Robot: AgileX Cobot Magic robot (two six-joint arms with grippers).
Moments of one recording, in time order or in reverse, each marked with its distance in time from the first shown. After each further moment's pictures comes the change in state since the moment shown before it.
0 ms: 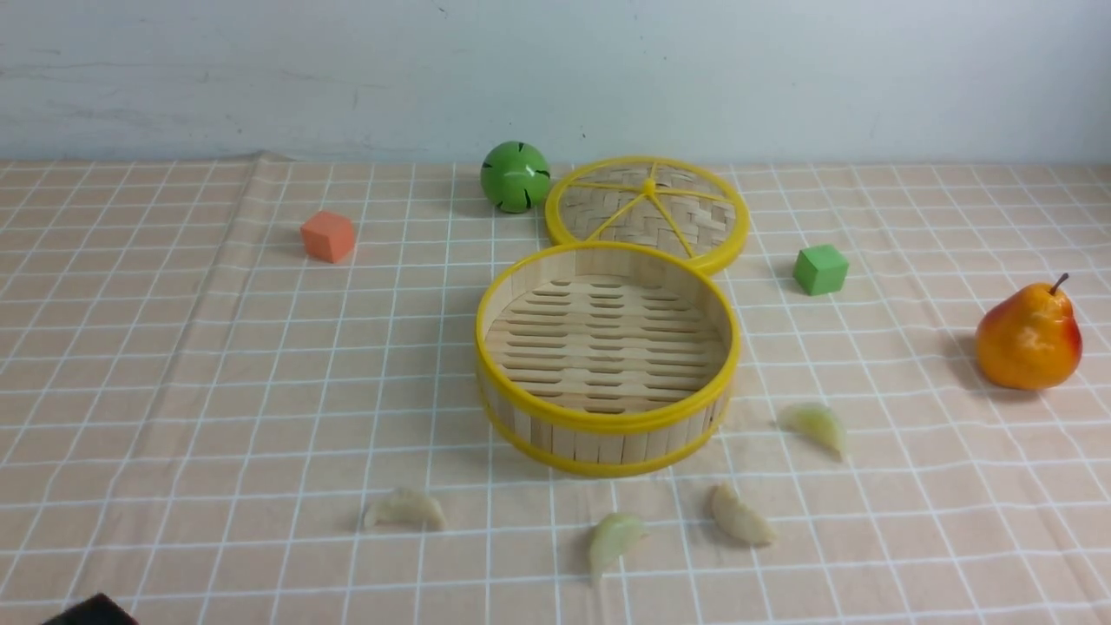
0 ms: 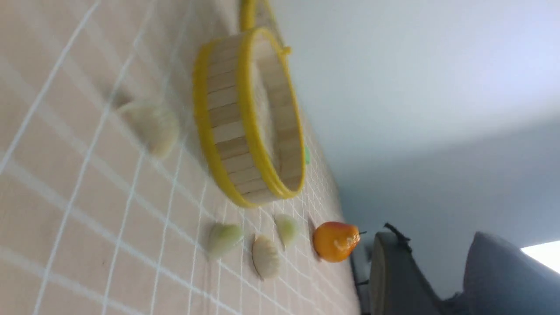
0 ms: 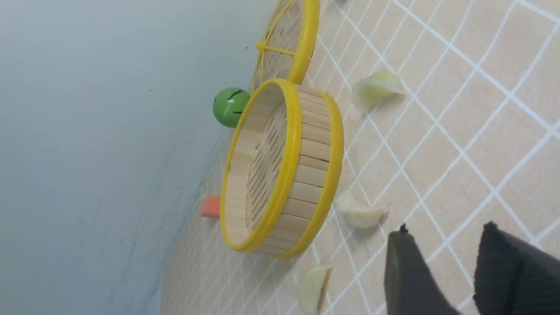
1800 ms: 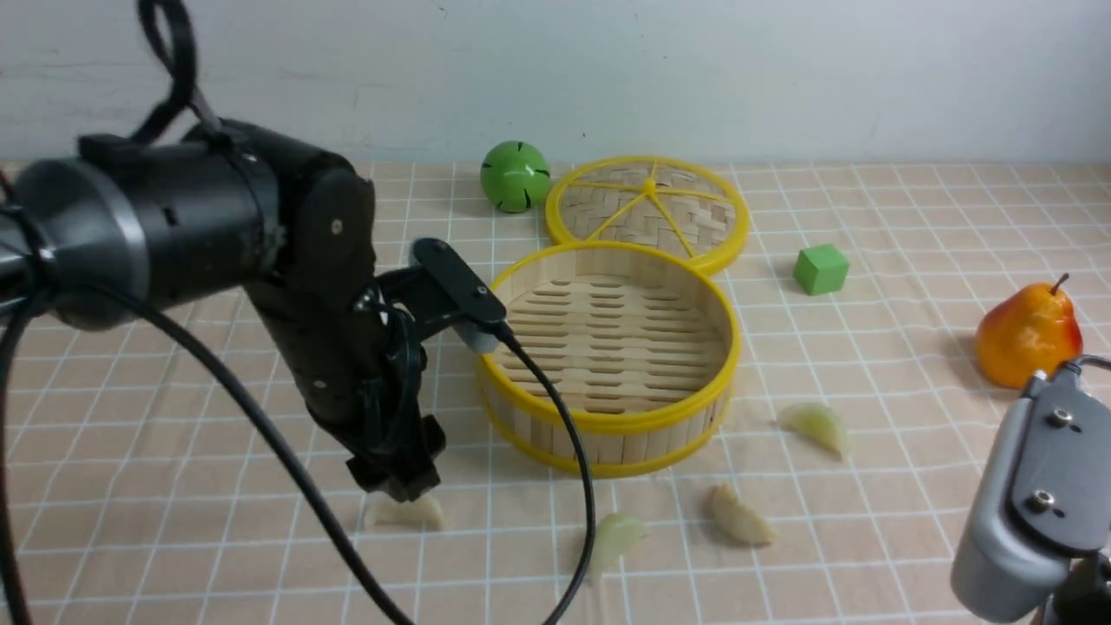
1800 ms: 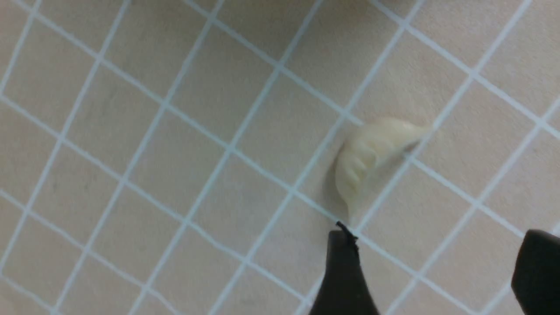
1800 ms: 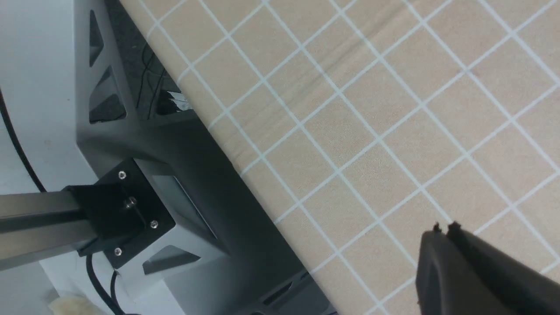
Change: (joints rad) right arm 0.625 0.966 -0.904 -0.317 0.792 -0.744; left arm -0.507 1.754 -1.071 0.941 0.342 0.713
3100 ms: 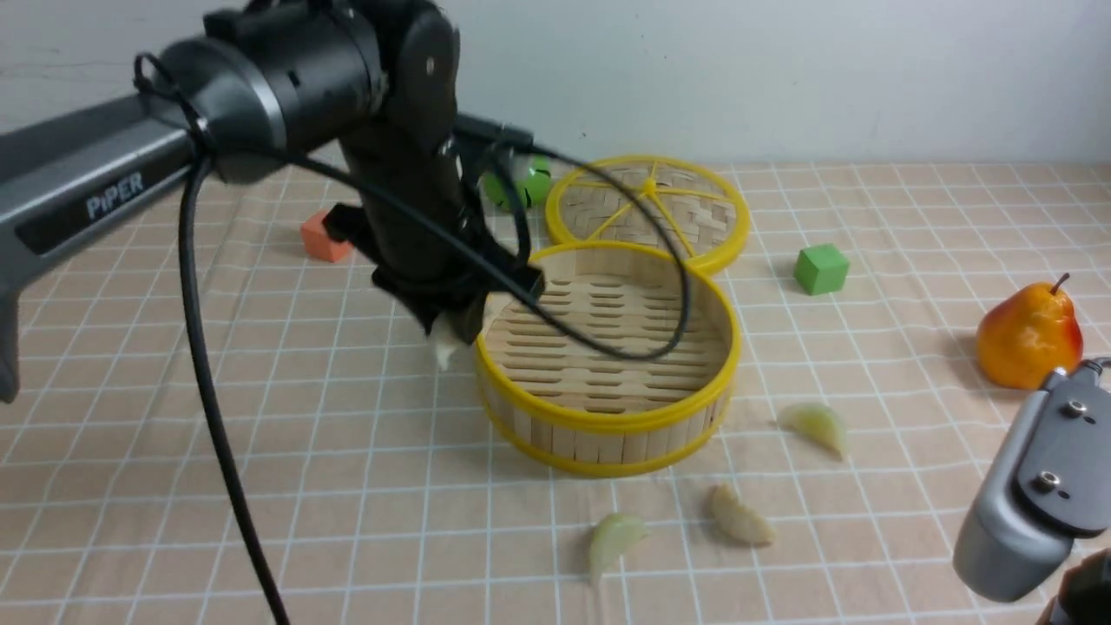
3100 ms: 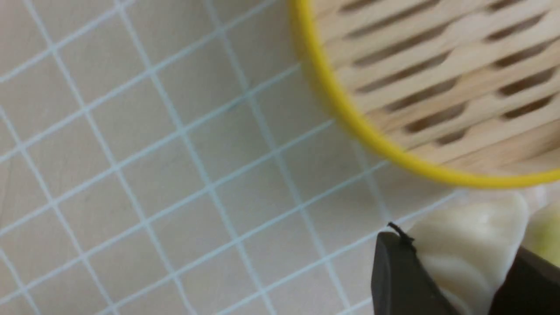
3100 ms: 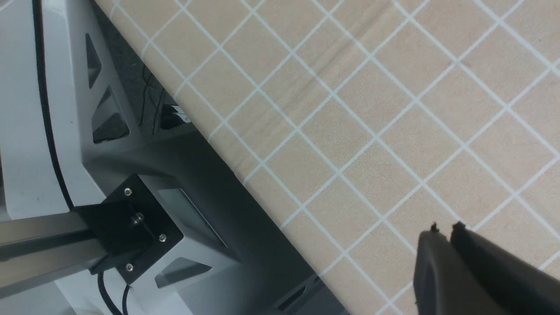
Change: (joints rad) right arm 0.000 -0.006 0.000 -0.001 -0.003 0.065; left arm -0.021 0.239 -0.635 -0.022 0.300 -0.520
